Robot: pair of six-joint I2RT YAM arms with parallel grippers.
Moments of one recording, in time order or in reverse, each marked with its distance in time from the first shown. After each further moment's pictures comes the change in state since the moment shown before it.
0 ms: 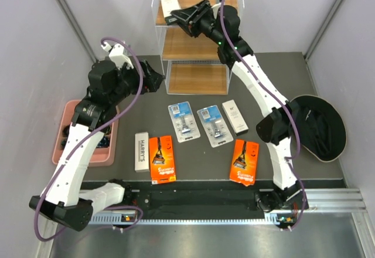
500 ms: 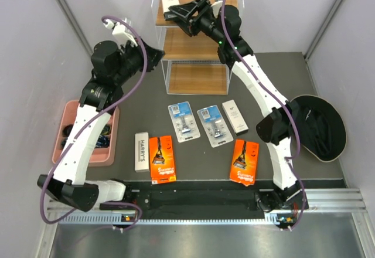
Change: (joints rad) left arm 0.000 0.167 0.155 0.211 0.097 -0.047; right arm 0.000 0.002 -0.002 0.069 -0.043 0.037
